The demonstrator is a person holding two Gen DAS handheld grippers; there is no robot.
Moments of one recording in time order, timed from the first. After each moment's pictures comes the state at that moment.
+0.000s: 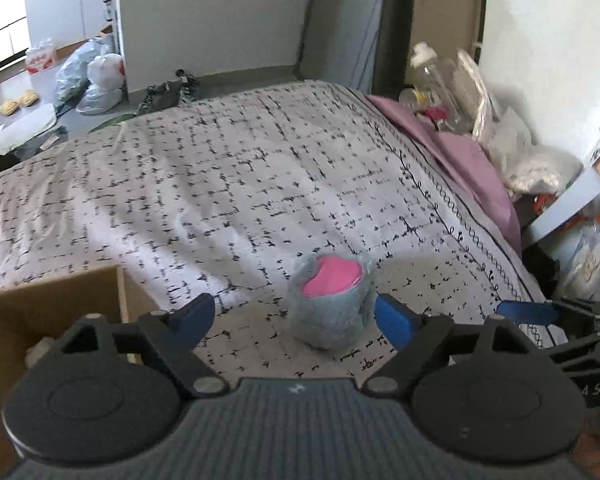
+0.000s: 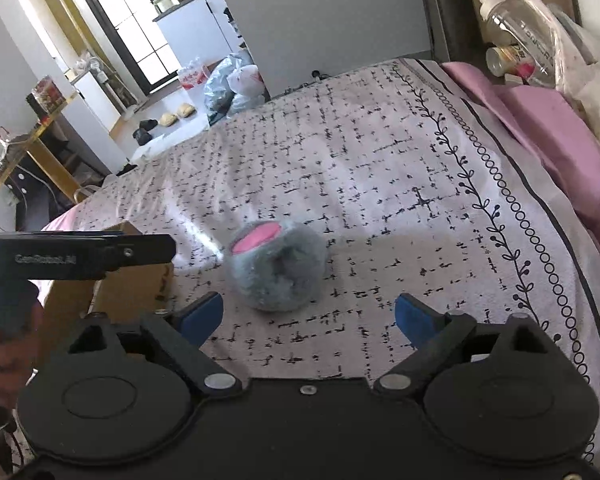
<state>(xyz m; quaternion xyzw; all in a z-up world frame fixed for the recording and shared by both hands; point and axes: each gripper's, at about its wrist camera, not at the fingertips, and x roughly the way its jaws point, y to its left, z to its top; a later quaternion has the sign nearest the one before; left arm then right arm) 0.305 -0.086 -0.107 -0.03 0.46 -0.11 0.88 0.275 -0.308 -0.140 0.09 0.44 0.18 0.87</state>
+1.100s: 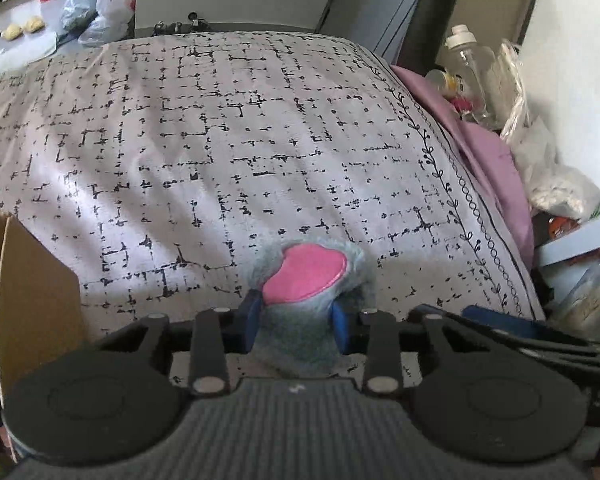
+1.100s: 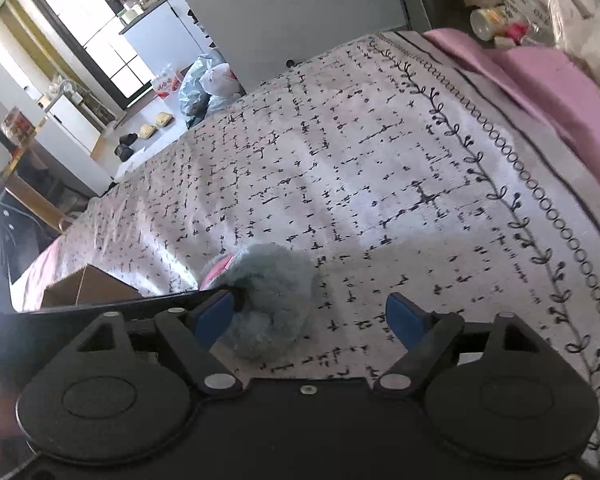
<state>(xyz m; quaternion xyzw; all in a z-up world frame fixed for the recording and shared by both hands) 0.347 -0.102 -0.170 -0.12 0.51 -0.09 0.85 0.327 -0.302 -0.174 0.15 0.47 0.15 0.86</state>
